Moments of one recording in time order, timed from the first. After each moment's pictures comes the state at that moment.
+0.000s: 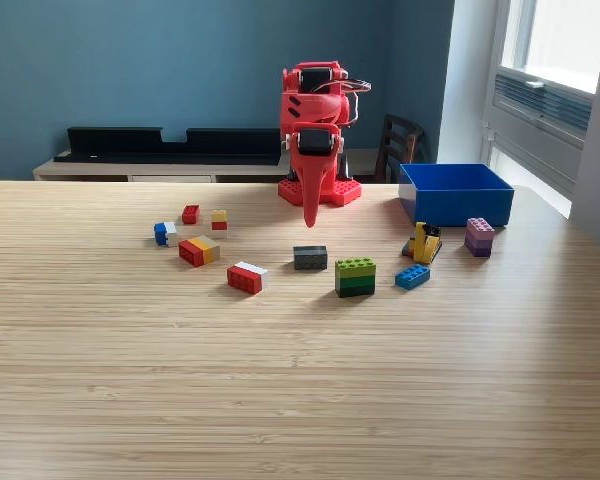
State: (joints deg) arm 4.8 171.7 171.1 47.0 -2.8
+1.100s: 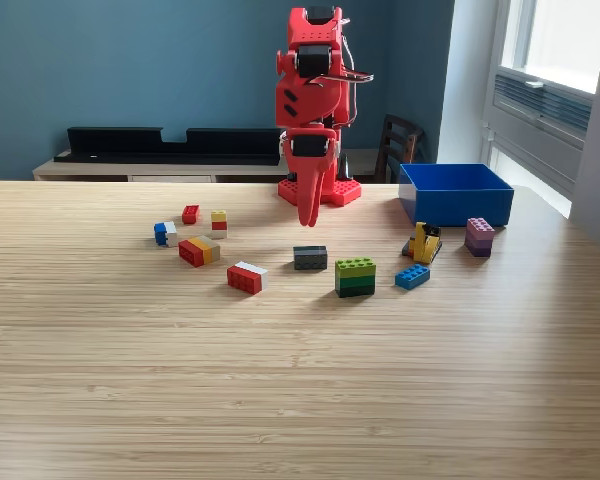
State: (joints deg) arm 4.9 137.5 147.5 52.6 5.6
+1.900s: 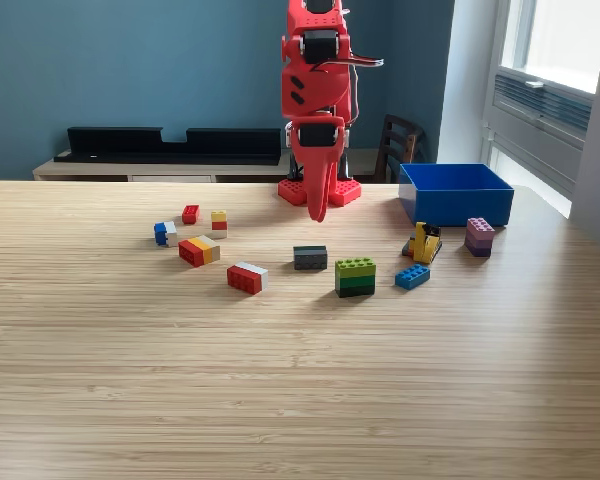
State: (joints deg) arm 1.4 123.0 136.4 52.6 7.5
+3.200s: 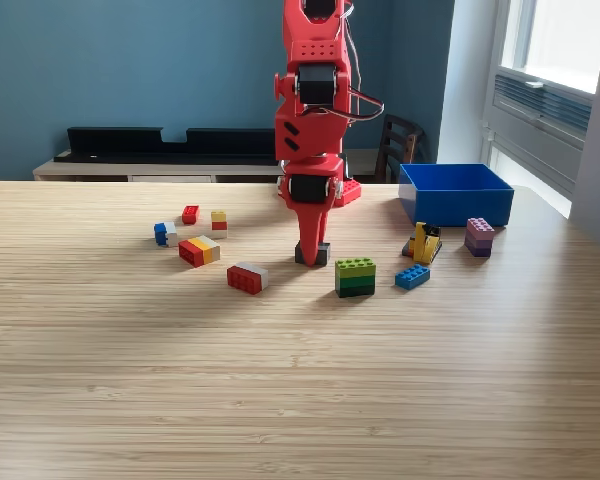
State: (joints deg) arm 2.8 92.7 119.5 52.6 14.5
